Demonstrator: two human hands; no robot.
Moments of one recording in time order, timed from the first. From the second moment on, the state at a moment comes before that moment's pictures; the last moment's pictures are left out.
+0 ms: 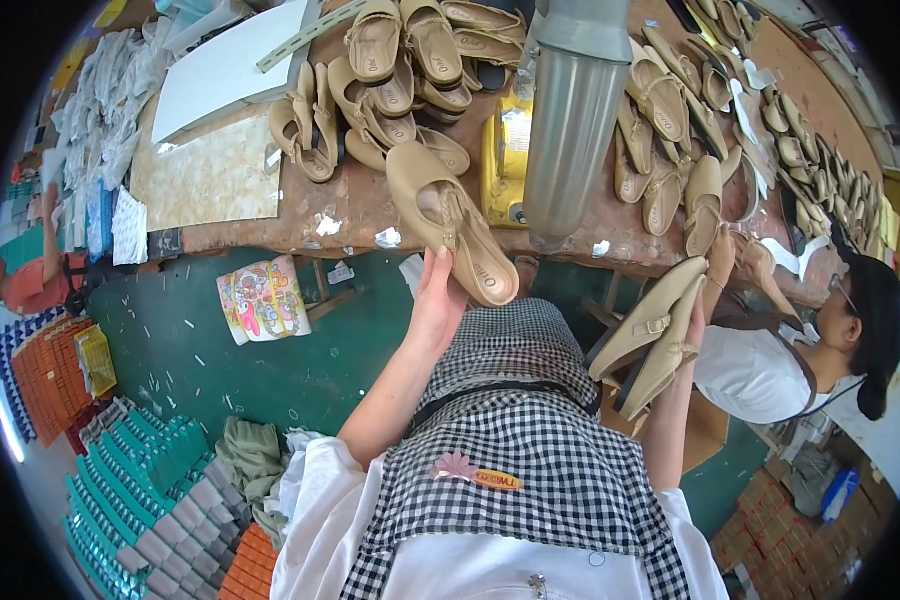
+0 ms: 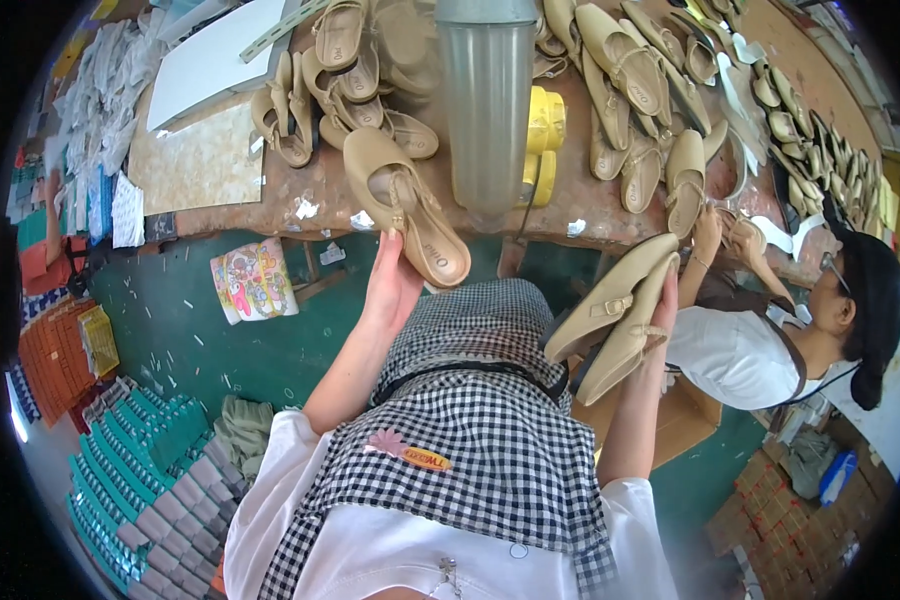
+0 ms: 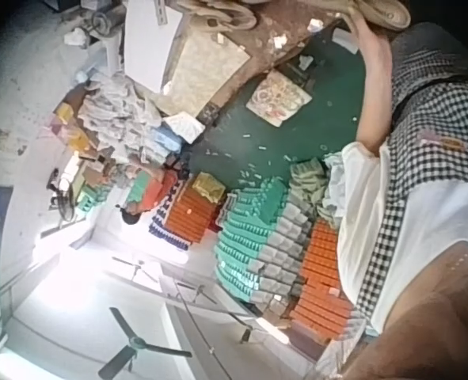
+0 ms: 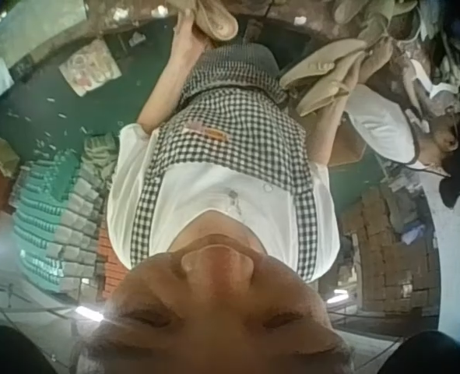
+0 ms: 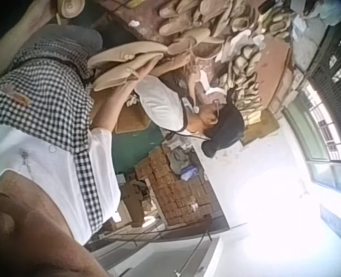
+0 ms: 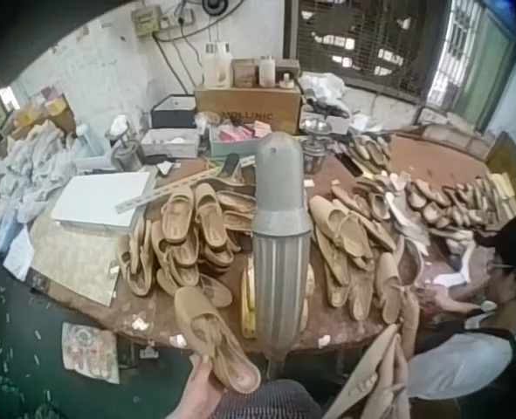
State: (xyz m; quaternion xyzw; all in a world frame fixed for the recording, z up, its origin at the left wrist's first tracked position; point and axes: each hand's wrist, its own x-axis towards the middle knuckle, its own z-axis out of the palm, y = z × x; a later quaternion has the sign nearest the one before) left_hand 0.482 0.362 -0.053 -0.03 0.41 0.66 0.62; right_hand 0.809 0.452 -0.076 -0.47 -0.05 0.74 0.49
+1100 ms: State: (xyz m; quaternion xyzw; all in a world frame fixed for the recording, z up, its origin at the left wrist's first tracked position) left_hand 0.374 0.434 -0.058 0.29 0.65 0.55 0.43; right_hand 0.737 0.449 -0.121 -0.61 -0.33 0.64 0.33
